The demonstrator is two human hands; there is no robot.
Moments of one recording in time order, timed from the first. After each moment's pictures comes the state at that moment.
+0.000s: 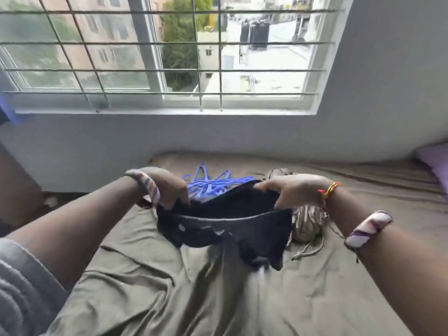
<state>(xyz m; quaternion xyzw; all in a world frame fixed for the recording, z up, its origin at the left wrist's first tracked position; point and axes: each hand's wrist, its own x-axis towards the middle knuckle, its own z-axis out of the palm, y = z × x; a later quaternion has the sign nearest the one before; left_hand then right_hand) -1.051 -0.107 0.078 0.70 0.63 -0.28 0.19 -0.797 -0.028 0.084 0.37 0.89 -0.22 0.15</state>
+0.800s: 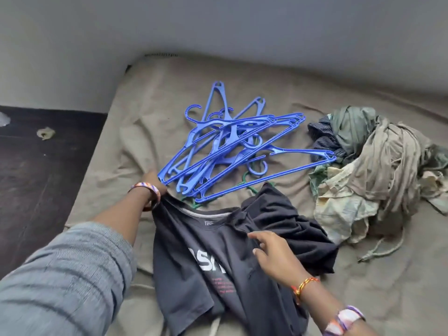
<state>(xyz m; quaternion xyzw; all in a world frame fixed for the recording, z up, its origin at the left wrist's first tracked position) -1.275 0.020 -0.305 0.27 0.88 0.10 0.37 -0.951 0.023 -0.260 0.49 0.75 -0.42 0.11</state>
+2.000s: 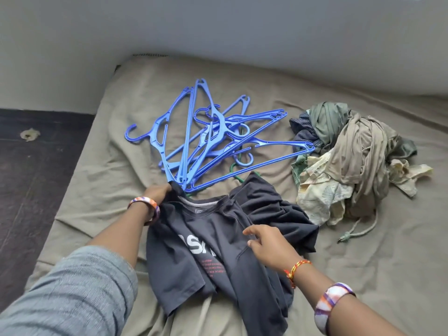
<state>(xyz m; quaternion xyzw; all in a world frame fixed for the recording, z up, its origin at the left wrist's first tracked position) -1.223 -0.012 -0.308 0.13 0.81 0.29 0.49 -0.931 0.008 -0.251 0.51 0.76 -0.38 0.14</state>
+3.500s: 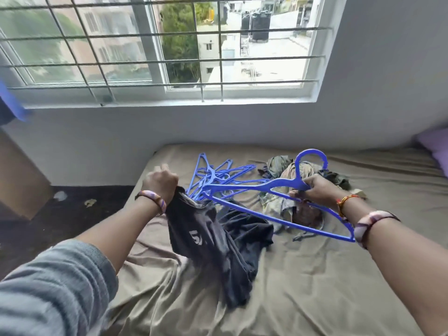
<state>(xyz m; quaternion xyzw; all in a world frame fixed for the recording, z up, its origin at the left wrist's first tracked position) -1.042 -0.153 -0.010 0.54 0.82 -0.07 -0.19 -0.723 -0.012 -0.010 0.49 0.77 -0.39 -0.11</state>
